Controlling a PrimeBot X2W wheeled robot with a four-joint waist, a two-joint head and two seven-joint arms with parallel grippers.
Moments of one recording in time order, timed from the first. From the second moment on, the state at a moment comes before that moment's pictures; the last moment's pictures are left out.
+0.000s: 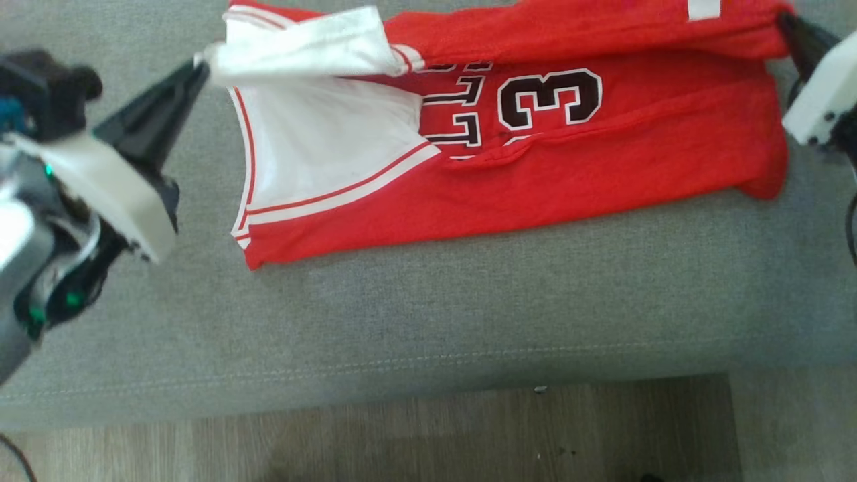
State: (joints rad) left arm -0.91 0.87 -1.05 0.05 -0.96 0.08 -0.09; right arm -0.80 -0.36 0.07 0.52 0.34 0.13 0.62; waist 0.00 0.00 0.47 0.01
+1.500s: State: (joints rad) left arm -0.12 0.37 -0.70 -0.05 -0.33 0.53 -0.25; right arm -0.46 -0.08 -0.46 0.54 0.01 0.13 0.20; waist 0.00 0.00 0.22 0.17
